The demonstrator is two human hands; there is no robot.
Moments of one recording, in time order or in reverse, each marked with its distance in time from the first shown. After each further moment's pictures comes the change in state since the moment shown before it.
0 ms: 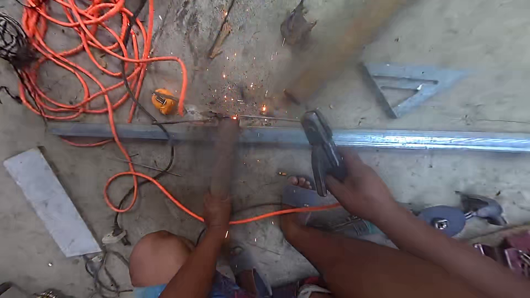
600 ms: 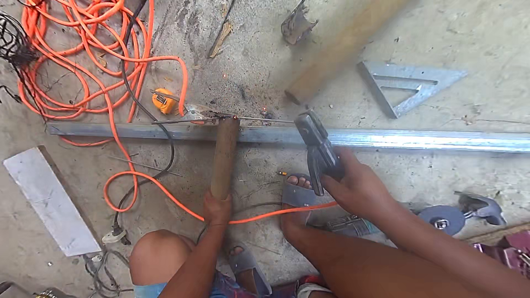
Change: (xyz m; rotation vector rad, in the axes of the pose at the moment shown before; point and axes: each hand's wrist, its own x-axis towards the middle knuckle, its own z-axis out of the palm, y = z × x) left_hand 0.002 -0.003 0.005 -0.012 0.050 0.014; right_hand 0.004 0.001 0.001 -0.067 -0.011 -0.039
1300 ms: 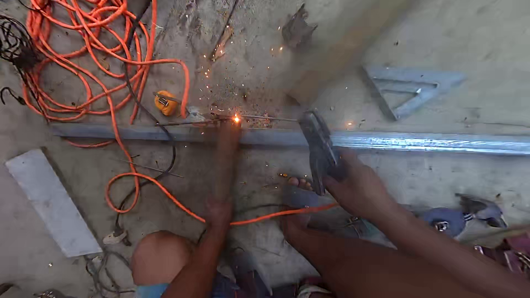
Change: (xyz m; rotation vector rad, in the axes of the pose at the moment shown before) left_hand -0.002 0.001 -0.006 0.014 -0.057 0.001; right_hand 0.000 -0.009 -0.003 0.040 0.011 0.004
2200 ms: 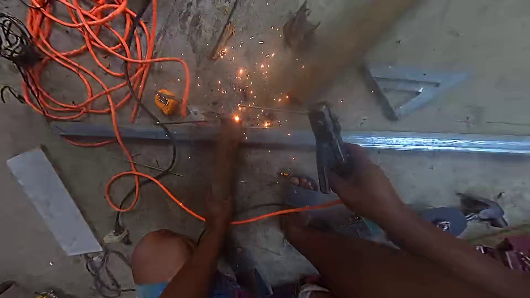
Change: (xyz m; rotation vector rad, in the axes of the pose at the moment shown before) left_hand -0.001 -0.002 0.000 -0.028 0.015 0.032; right_hand -0.003 -0.001 -0.002 0.044 0.051 0.029
